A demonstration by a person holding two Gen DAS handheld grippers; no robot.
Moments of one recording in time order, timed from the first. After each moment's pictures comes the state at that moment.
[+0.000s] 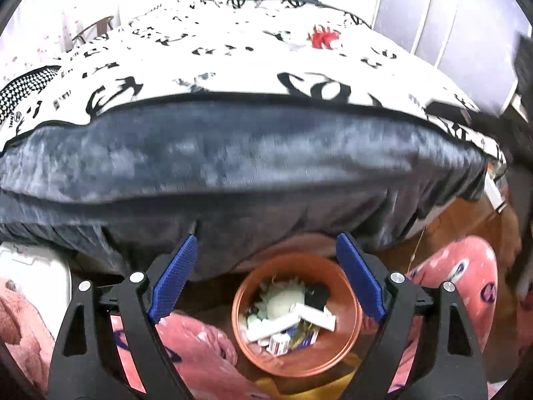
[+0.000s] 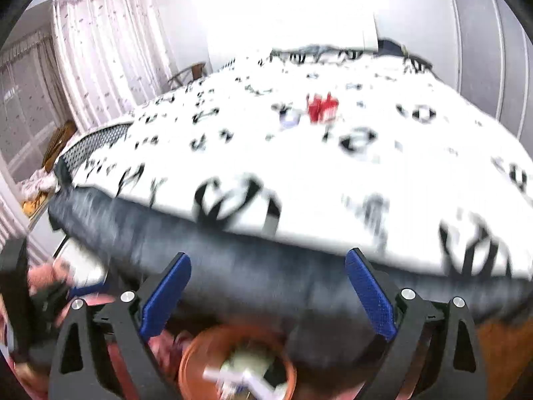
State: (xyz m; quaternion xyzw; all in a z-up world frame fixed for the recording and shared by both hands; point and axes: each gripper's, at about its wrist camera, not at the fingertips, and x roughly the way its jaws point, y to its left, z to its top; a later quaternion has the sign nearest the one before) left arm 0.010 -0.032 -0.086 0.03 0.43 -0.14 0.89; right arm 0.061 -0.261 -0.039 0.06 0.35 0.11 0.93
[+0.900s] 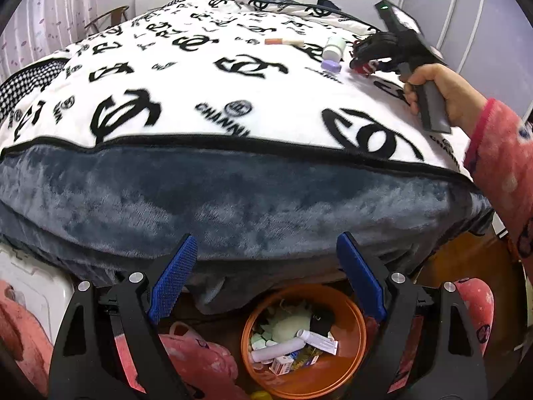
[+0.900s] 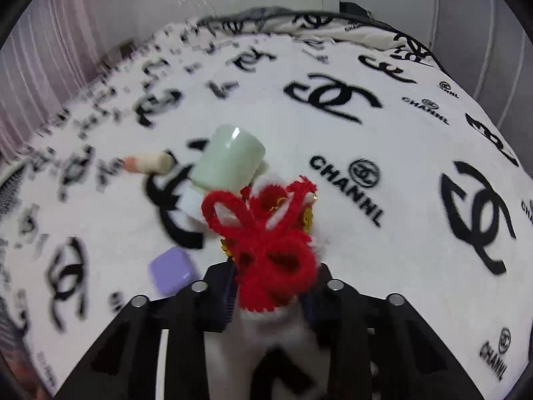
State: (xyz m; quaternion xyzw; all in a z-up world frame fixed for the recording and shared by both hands) left arm 0.066 -0.012 -0.073 0.00 0.44 -0.13 0.89; right arm 0.342 -0.290 -0.052 0.06 0.43 0.00 0.90
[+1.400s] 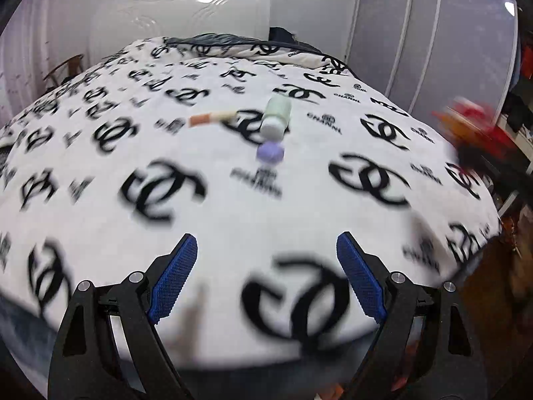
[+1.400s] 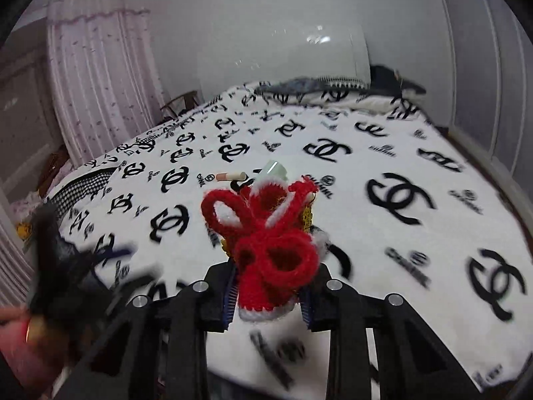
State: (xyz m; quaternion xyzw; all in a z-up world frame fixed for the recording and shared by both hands) left arm 0.191 -0.102 -0.025 0.03 0.37 -0.21 0.90; right arm 0.125 -0.336 0.023 0.06 0.30 0.10 0.95
